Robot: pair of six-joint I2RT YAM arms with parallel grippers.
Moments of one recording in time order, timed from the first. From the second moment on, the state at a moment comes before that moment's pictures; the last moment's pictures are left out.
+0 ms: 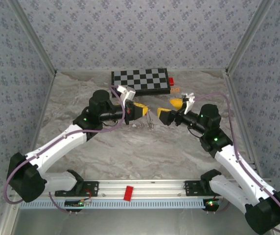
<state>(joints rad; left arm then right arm) -0.69 1.22 0.97 0.08 0.63 -0.41 0.43 0.86 0.70 0.08 -0.43 0.35</state>
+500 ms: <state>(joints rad) -0.67 1.03 0.93 -0.11 0.32 -0.37 0.51 1.19 0.77 0.06 -0.25 0.30</state>
